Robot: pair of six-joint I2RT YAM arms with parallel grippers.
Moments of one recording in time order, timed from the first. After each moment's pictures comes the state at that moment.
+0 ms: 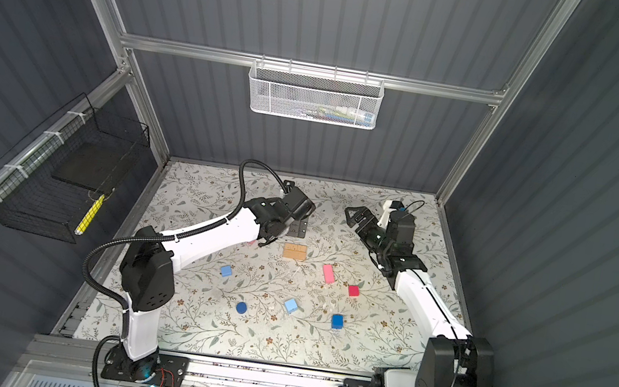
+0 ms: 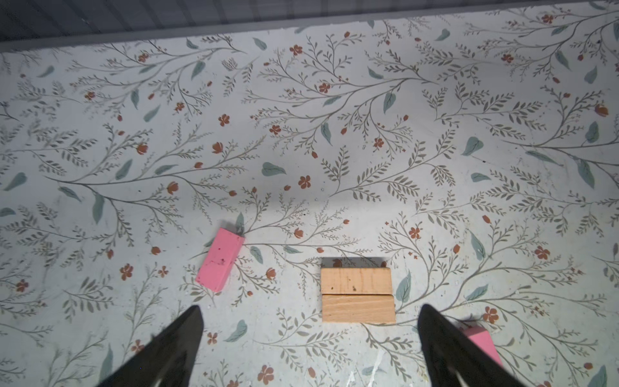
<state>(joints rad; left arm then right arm) -0.82 1.91 1.72 -0.78 -0.51 -0.57 0.14 1.34 0.87 0.05 -0.37 0.84</state>
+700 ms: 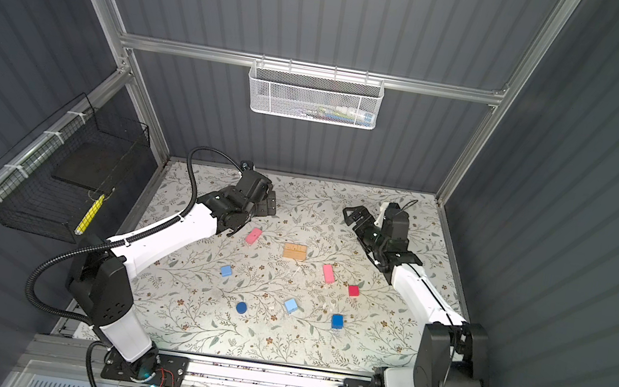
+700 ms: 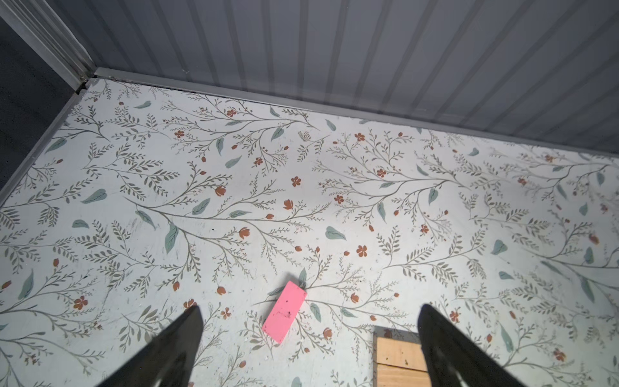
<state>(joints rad) -0.62 1.68 1.45 -0.52 -0.49 -0.53 0.17 1.43 0.92 0.03 -0.36 0.90</state>
